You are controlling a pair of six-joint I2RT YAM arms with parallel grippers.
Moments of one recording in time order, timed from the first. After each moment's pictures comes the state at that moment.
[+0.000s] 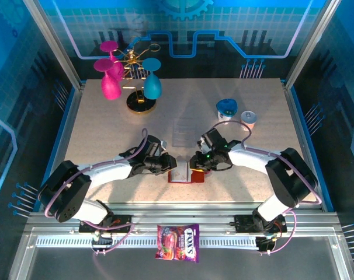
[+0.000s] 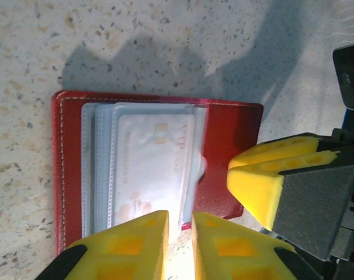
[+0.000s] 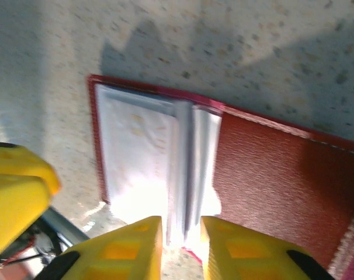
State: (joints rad) left arm -0.61 1.43 0.63 -0.03 0.40 -1.00; right arm 0.60 1.57 0.81 -0.33 -0.48 0.74
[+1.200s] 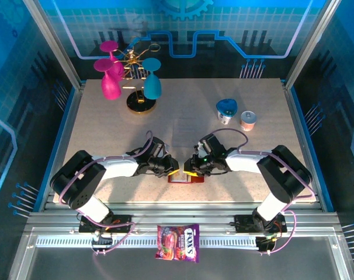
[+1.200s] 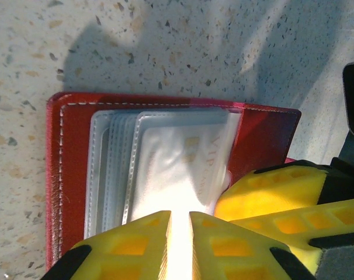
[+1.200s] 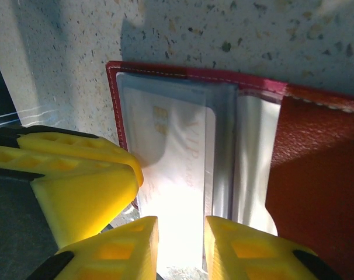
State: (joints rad) left arm -0.61 1.58 0.63 0.05 0.46 -1.06; right arm 0.63 1.64 0.71 -0.05 -0.59 0.91
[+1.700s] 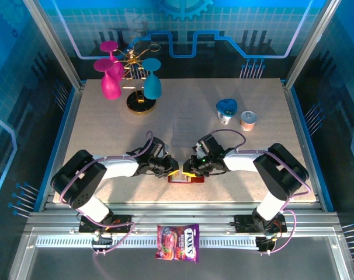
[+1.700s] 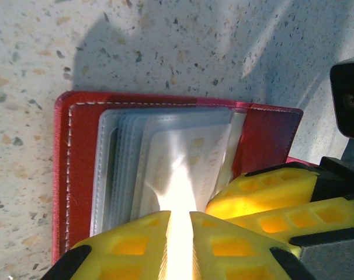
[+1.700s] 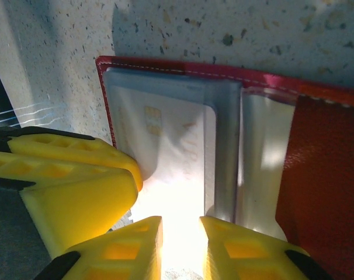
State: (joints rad) left arm -0.61 1.59 0.63 0.05 0.46 -1.06; right arm 0.64 1.67 0.72 -0.04 -0.60 0.92
